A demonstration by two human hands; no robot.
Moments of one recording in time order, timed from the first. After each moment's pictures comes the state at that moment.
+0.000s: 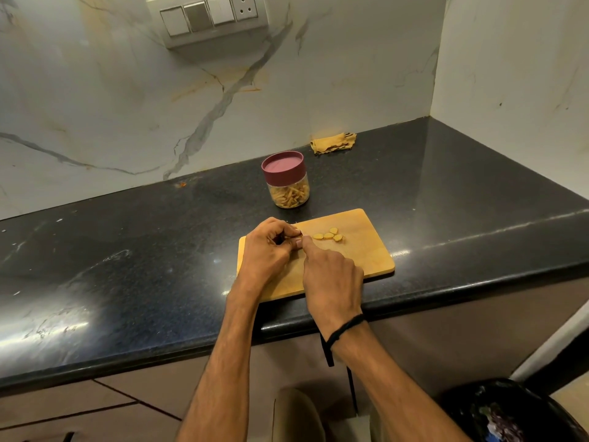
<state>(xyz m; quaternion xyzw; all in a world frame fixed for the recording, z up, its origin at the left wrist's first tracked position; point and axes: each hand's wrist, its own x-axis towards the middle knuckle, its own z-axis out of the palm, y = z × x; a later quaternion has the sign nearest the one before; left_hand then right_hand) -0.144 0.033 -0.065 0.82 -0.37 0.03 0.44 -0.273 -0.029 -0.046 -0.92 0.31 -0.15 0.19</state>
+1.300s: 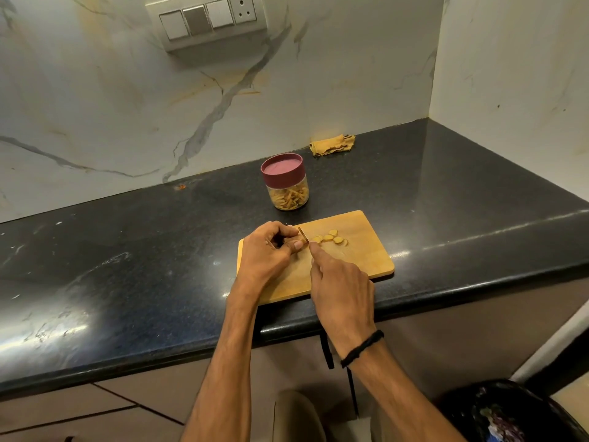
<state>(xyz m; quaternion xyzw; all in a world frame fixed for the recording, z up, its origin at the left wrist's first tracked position) -0.142 0.033 -0.066 0.82 -0.34 0.00 0.46 -0.293 -0.031 -0.046 -0.90 0.31 -0.16 0.24</state>
